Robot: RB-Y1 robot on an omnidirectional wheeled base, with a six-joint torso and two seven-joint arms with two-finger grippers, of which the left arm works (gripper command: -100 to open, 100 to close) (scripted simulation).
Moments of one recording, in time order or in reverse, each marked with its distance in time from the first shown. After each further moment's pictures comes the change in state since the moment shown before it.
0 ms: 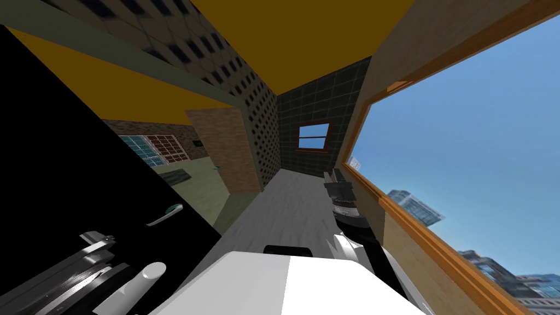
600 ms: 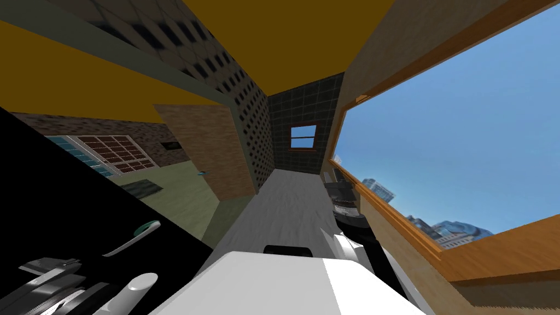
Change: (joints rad) arm -0.019 -0.005 0.085 0.065 0.038 -0.024 0.121
